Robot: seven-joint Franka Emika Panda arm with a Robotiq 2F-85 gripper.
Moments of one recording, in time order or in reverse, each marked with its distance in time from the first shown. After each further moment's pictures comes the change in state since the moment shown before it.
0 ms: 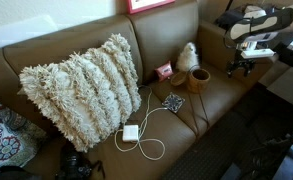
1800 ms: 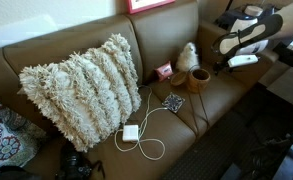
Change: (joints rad) arm 0.117 -0.130 -0.008 -0.371 -0.024 0.599 0.013
